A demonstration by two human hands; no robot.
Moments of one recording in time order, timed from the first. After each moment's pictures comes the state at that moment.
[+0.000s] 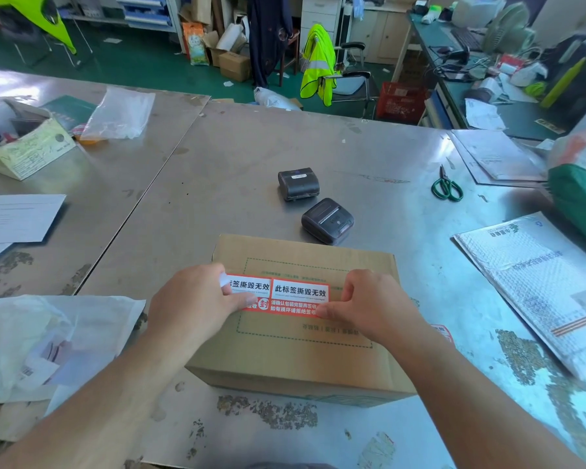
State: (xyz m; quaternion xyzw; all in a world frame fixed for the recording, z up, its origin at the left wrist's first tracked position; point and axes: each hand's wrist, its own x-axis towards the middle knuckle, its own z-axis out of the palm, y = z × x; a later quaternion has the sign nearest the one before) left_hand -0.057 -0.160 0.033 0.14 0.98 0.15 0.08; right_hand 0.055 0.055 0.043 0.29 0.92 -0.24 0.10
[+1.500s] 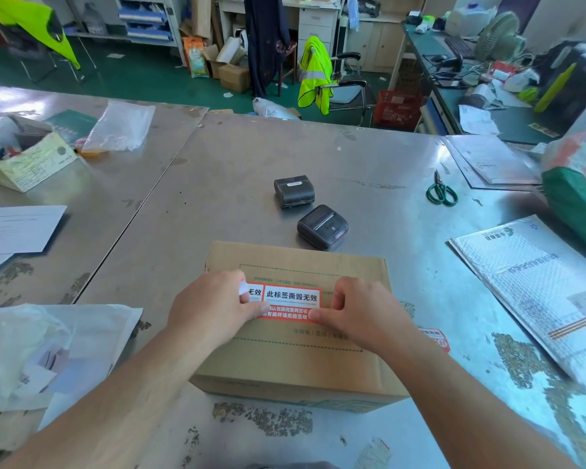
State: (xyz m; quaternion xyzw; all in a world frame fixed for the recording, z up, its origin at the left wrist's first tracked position) left_hand -0.049 -0.136 0.032 0.22 0.96 0.12 0.09; right_hand 0.062 0.058 0.041 0.25 0.93 -0.24 0.09
